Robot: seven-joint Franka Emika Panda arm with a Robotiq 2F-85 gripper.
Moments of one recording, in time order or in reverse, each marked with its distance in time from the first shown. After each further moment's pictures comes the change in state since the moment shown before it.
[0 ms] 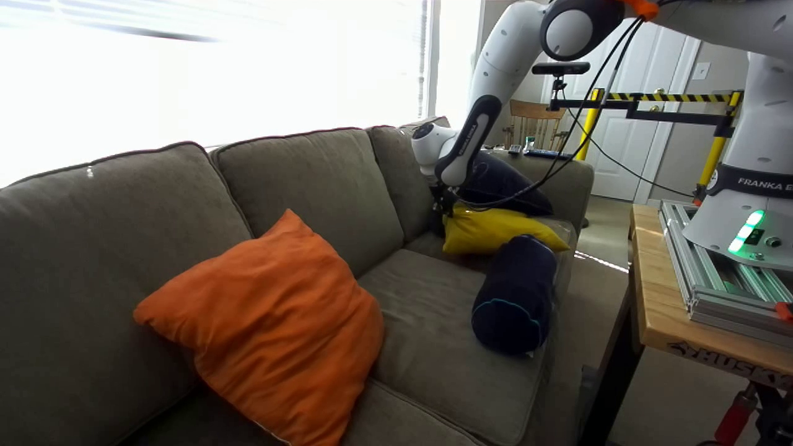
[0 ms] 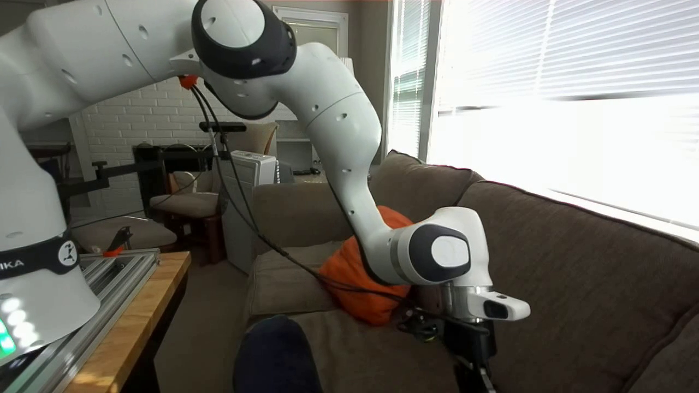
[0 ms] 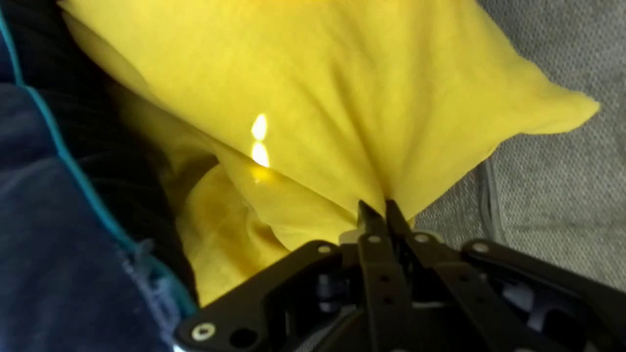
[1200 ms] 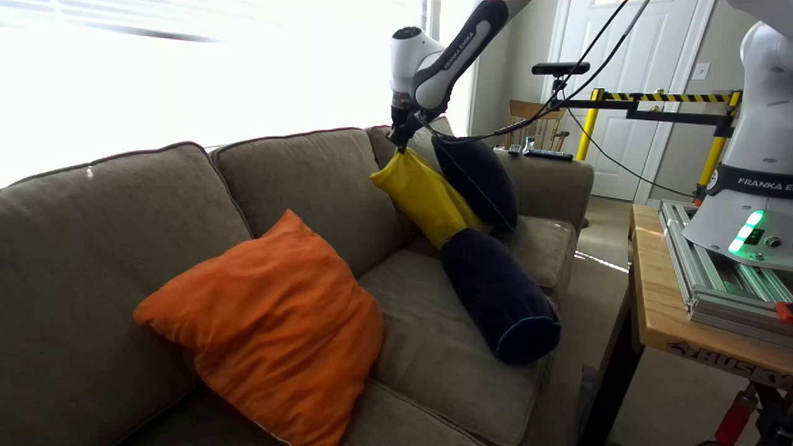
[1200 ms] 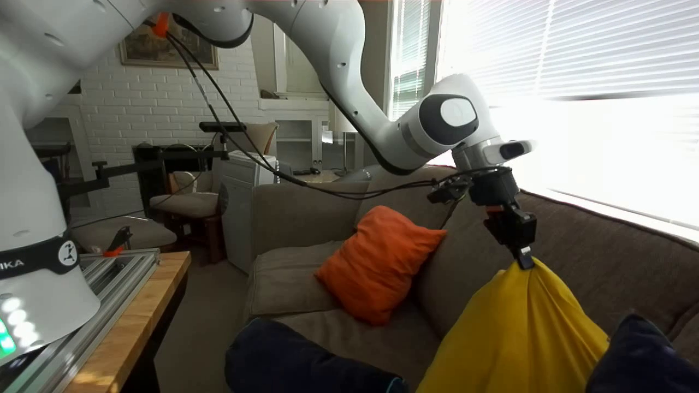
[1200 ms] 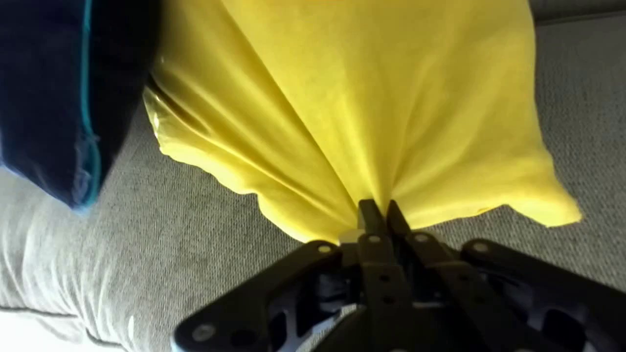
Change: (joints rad) arm 0.116 -0.374 0.006 -0.070 -0.031 0.063 -0.026
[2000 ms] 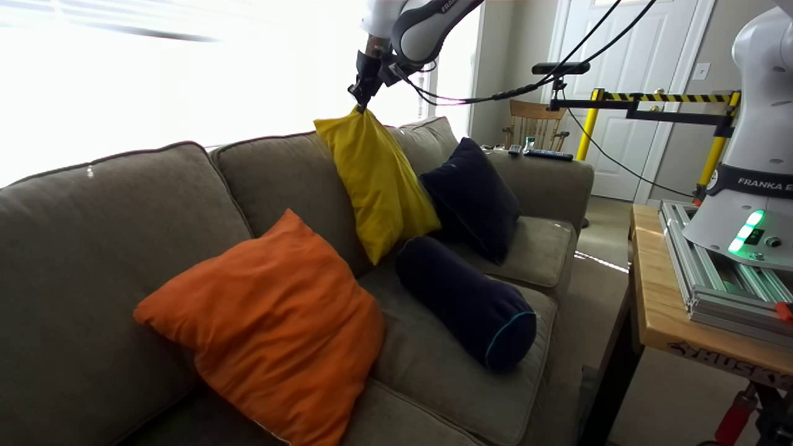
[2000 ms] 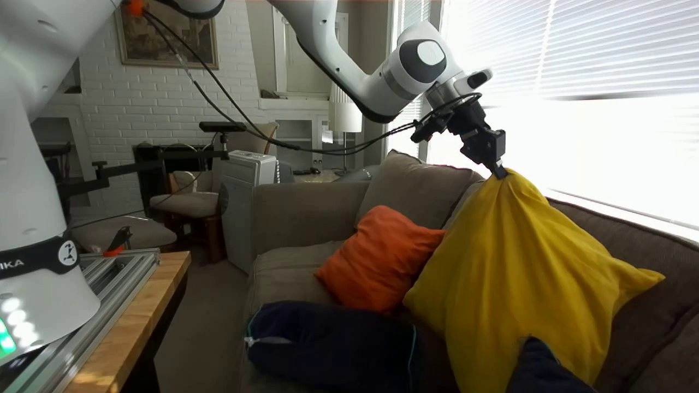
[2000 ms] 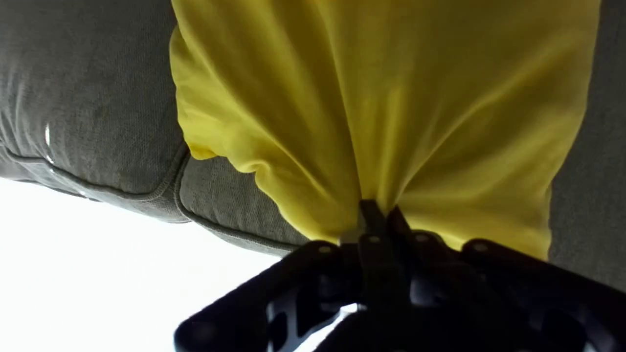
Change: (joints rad) arm 0.130 -0.158 0.036 0.013 -0.082 0.027 0.003
